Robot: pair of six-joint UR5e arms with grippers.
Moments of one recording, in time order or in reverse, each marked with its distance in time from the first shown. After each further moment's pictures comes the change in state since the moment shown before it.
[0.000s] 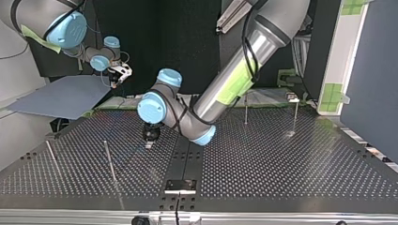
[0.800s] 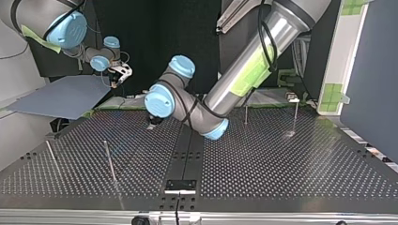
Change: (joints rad) left arm 0.012 0.137 -0.198 -0.118 0.164 -0.001; right arm 0.002 0.000 -0.003 0.013 -0.003 -0.004
